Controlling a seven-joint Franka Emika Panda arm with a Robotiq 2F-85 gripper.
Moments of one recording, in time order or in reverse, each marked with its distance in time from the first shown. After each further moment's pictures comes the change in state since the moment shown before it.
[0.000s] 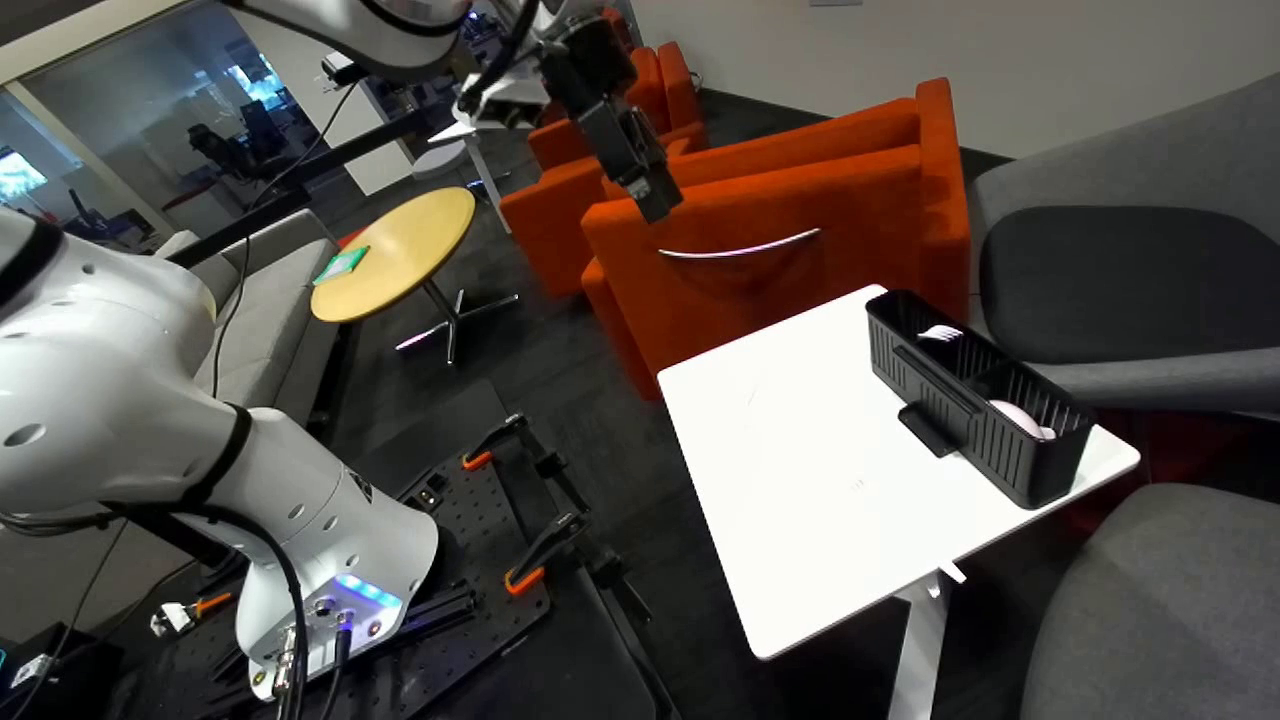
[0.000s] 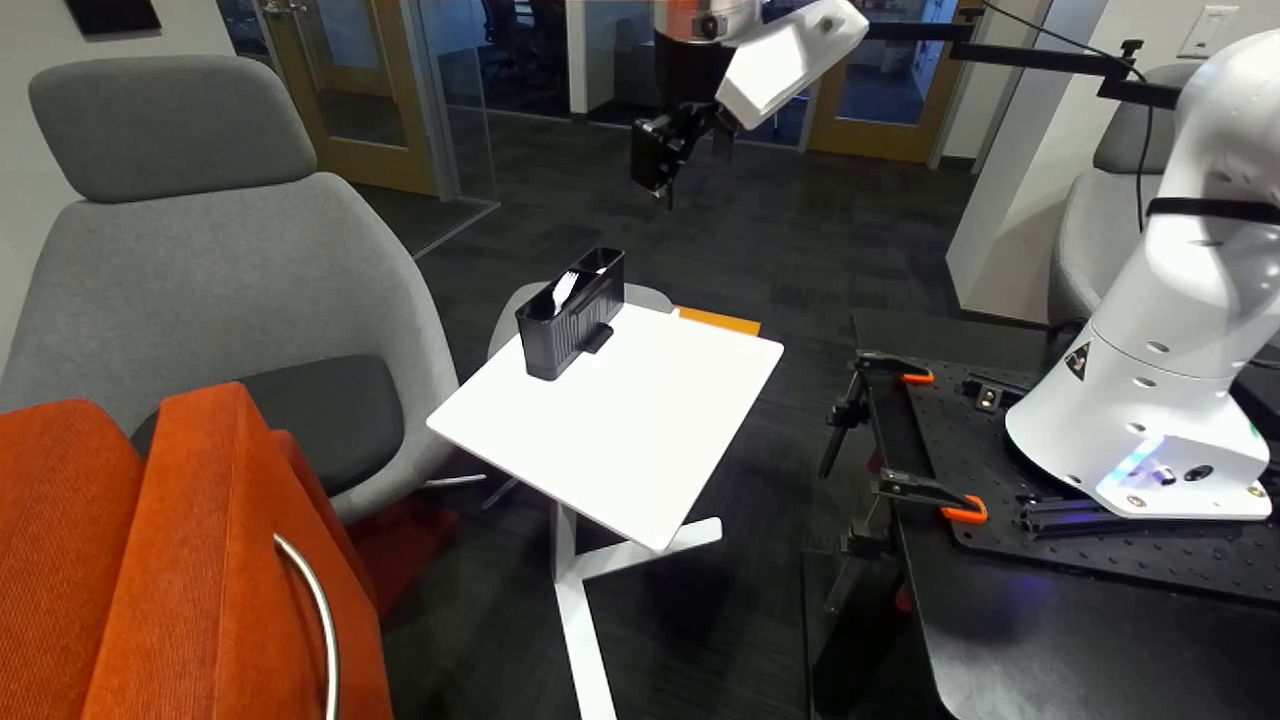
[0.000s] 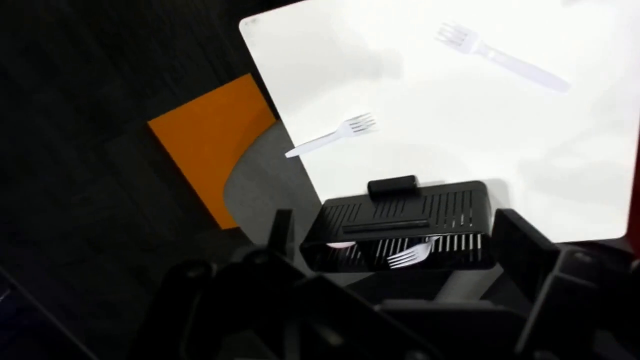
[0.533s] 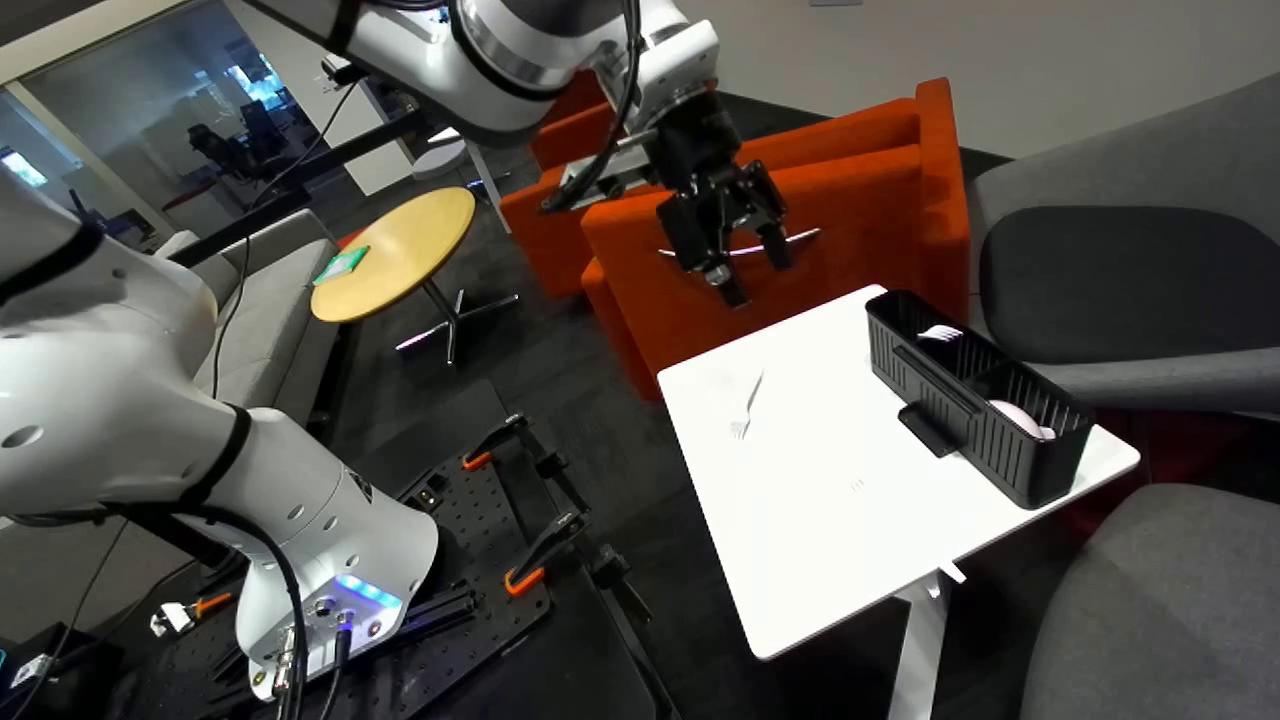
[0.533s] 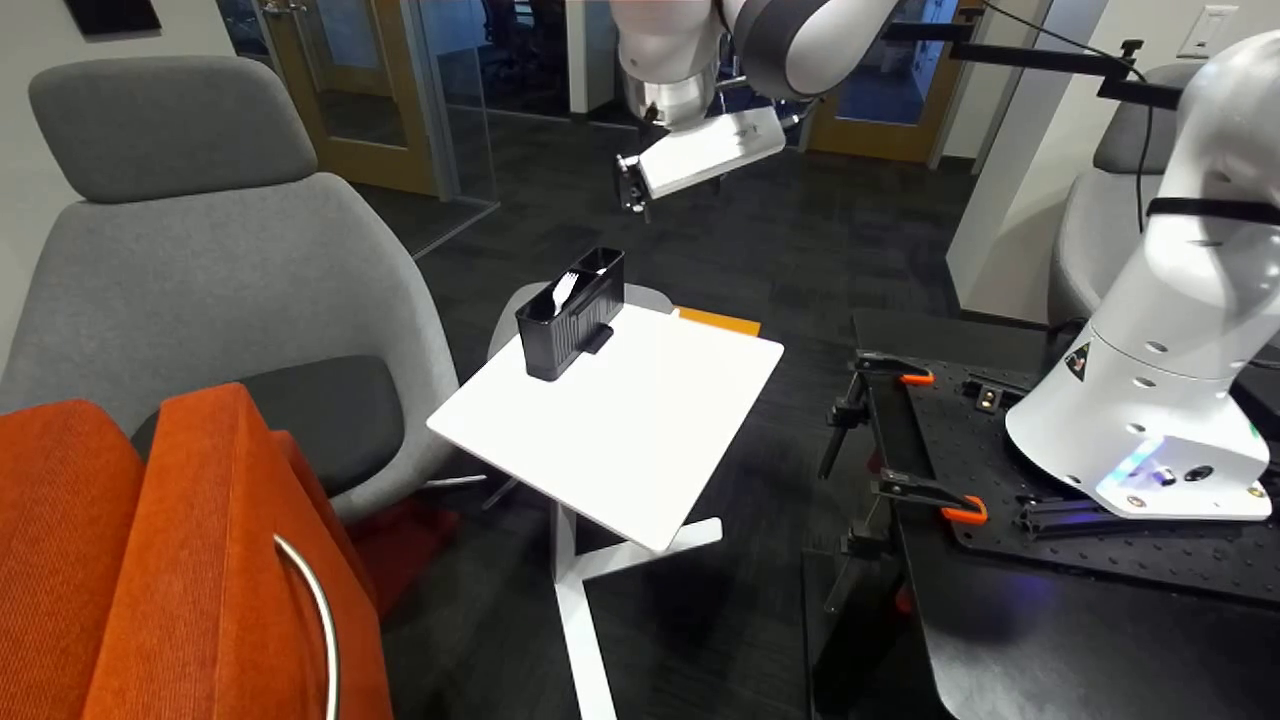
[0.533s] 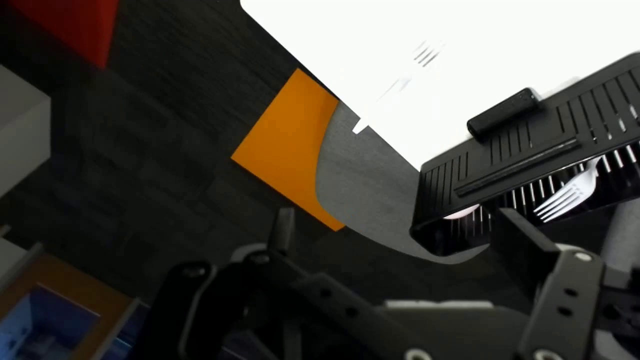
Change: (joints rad) arm -0.012 0.243 -0.161 0.086 -0.249 0.088 0.526
